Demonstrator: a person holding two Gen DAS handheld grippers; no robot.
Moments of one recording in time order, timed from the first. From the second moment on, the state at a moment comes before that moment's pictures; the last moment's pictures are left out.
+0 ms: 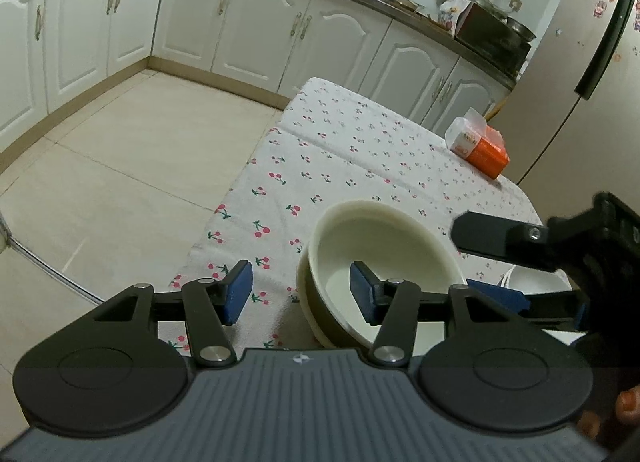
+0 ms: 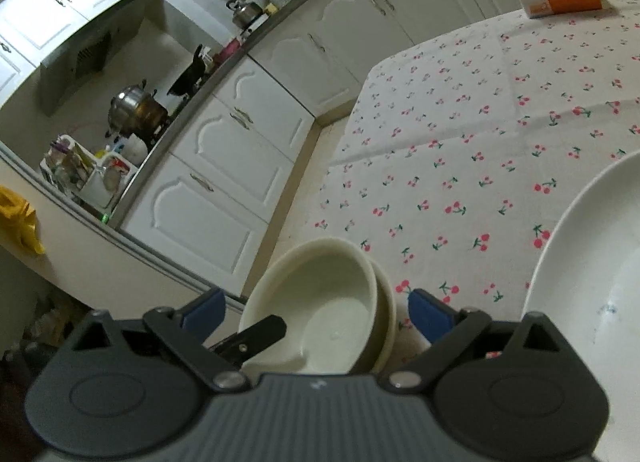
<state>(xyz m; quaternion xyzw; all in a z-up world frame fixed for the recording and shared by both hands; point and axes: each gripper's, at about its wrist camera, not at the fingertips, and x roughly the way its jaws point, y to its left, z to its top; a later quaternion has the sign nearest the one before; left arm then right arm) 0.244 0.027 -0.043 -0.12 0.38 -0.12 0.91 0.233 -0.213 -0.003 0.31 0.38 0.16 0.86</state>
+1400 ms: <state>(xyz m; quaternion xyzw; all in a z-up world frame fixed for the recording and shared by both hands) 0.252 0.029 -0.055 -0.15 0.40 -0.12 0.90 0.257 -0.198 -0.029 0.24 0.43 0.15 0.86</state>
